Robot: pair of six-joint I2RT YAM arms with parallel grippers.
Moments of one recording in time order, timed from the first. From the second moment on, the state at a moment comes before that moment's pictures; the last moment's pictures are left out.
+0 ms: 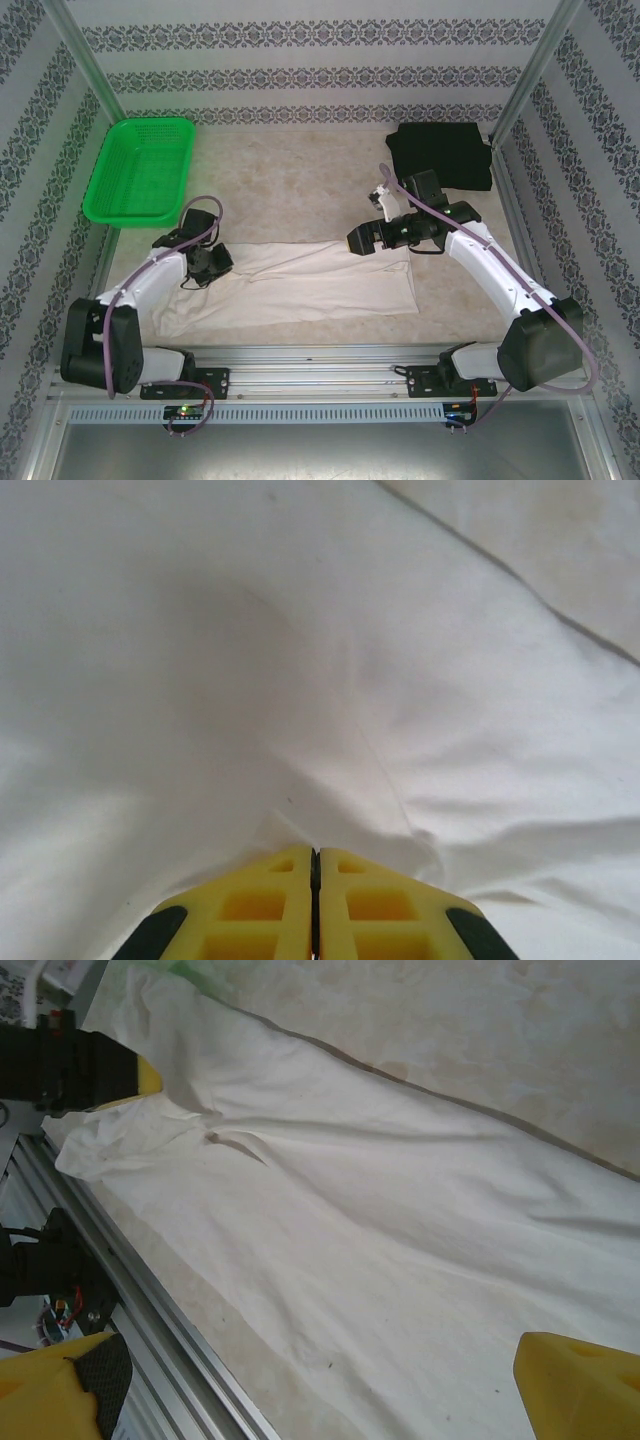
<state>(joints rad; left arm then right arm) -0.14 1.31 0.76 -0.65 0.12 -0.70 0.32 1.34 1.10 -0.77 -0.64 0.08</state>
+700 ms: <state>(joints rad) -0.36 1.09 0.52 -0.65 0.14 -0.90 0.31 1.41 1.12 -0.77 -0.61 0.09</state>
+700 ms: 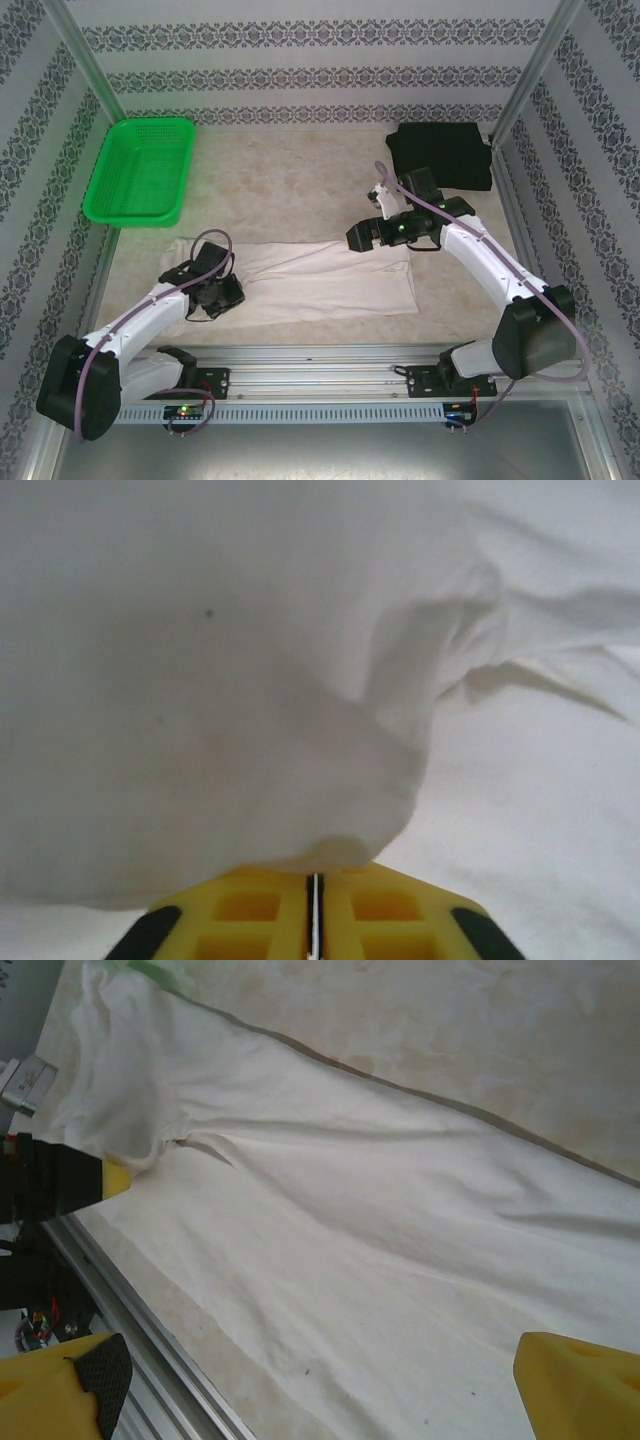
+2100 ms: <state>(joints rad) -0.20 1.60 0.86 -0.67 -0.16 -0.91 0.32 1.80 1.10 -0.69 -0.42 0.42</state>
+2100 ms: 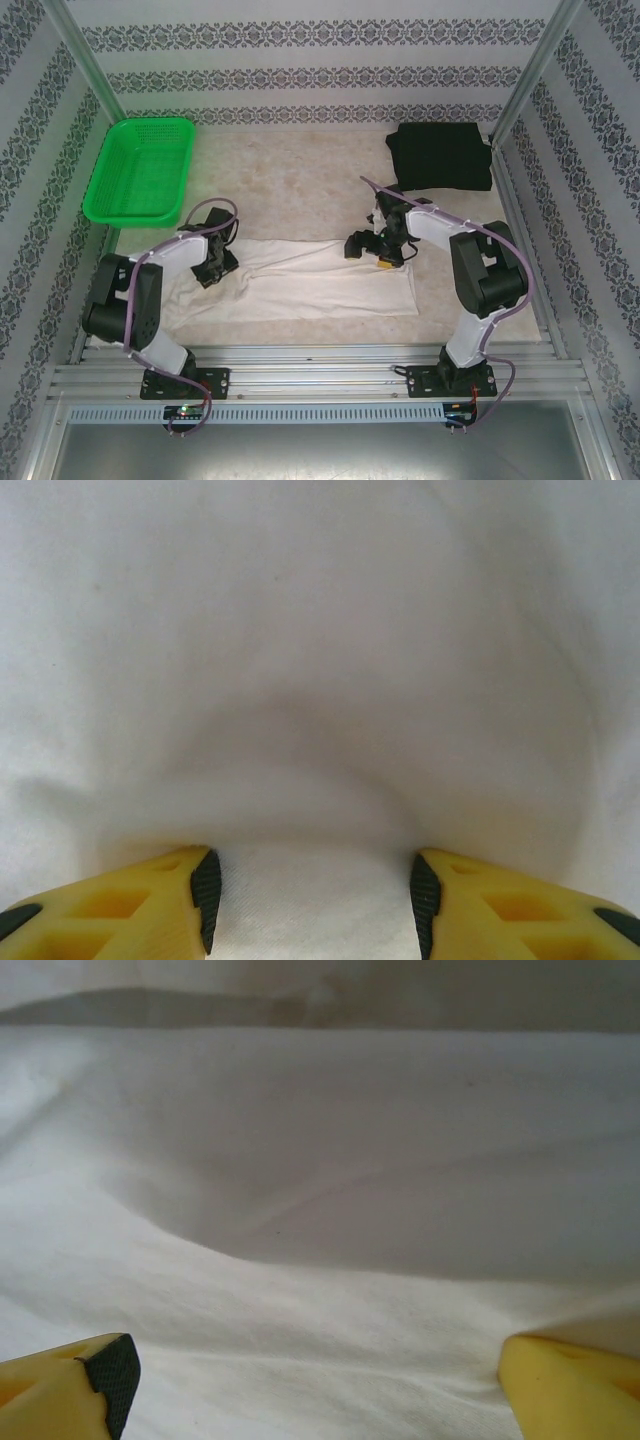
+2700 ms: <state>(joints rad) -0.20 2.21 1.66 -0.59 -0.08 -0.68 0.38 1.63 0.85 -0.45 -0.40 0.69</state>
